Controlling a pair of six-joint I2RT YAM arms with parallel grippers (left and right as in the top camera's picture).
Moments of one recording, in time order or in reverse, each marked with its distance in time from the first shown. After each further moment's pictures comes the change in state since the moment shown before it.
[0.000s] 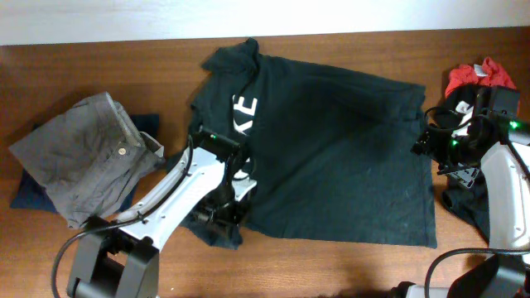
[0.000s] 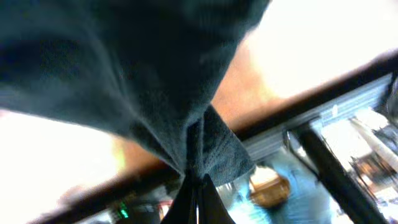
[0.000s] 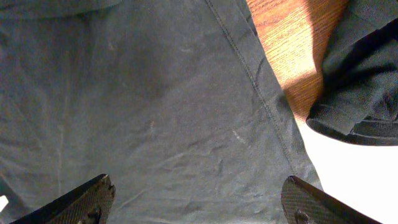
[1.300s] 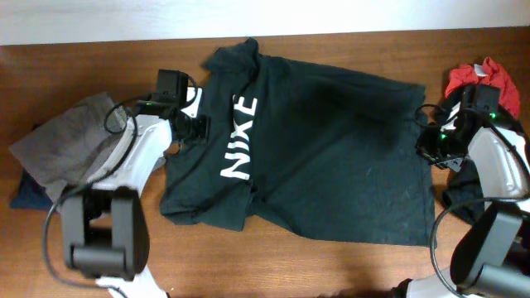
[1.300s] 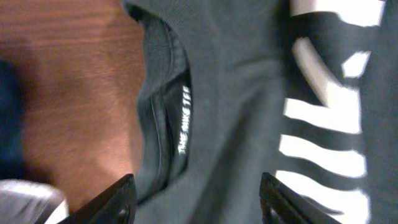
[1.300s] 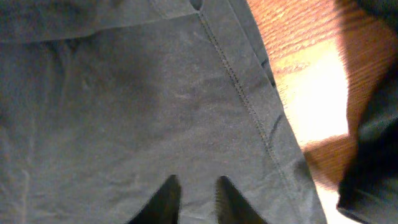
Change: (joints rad) left arm 0.393 0.198 0.119 0.763 -0.185 0.019; right arm 0.000 0.201 -0.034 0.223 0.000 -0.047
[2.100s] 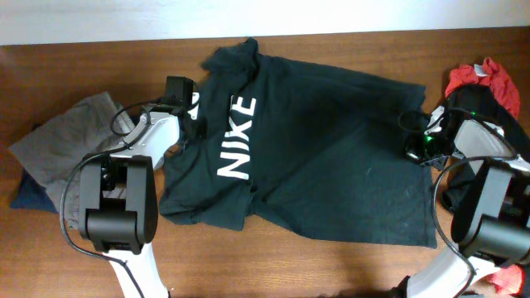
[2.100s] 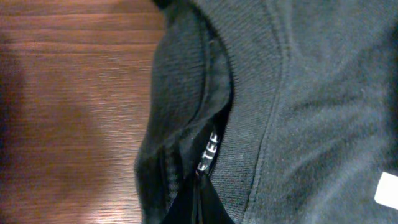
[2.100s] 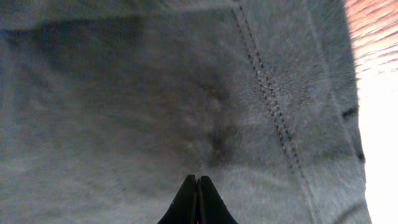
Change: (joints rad) left arm 0.018 0.171 0.017 0.132 -0.116 -0.063; right arm 0.000 0.233 0.000 0.140 -0.092 -0.084
